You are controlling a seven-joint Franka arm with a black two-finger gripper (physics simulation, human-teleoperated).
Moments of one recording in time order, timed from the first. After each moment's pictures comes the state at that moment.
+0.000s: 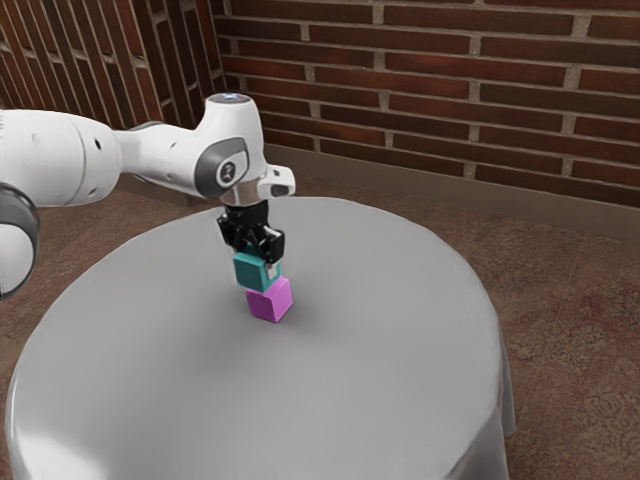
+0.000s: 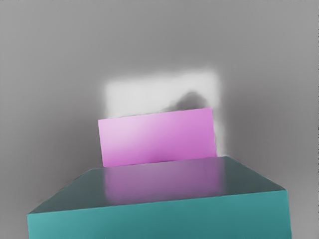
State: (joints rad) arm 0.02 0.46 -0.04 -1.62 0.05 2.05 0.07
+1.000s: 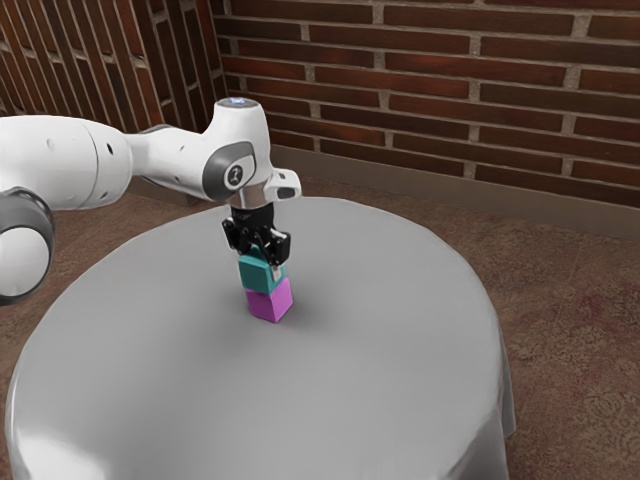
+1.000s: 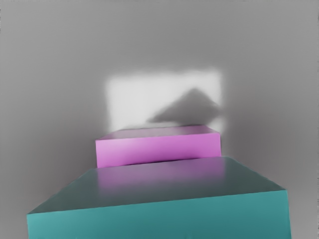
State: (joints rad) arm 0.02 0.52 -0.04 -1.56 0.06 2.04 0.02
